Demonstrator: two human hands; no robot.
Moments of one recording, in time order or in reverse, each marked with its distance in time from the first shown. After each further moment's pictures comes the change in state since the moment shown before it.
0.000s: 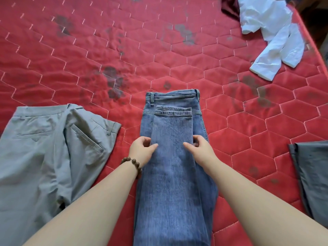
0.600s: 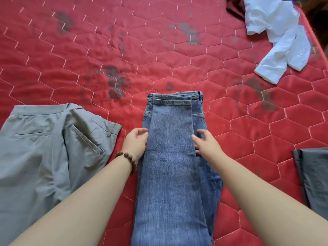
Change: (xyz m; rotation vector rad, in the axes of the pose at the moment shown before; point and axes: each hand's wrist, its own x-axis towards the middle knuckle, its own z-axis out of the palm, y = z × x) left_hand 0.027 0.013 -0.012 -0.386 -0.022 -0.124; right_hand 0.032 -0.007 -0.010 0.029 -0.005 0.061
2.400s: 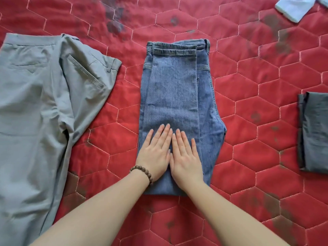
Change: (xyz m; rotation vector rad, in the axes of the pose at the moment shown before) left_hand -0.171 -0.150 0.005 1.592 -0.183 0.729; right_hand -0.183 0.150 0.077 -1.055 0.058 -0.611
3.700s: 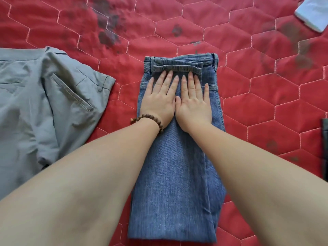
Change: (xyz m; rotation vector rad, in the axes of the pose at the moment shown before) left_hand 0.205 -0.071 -0.046 -0.054 0.176 -0.148; right_hand 0.230 0.051 -0.047 -0.129 0.026 0.164
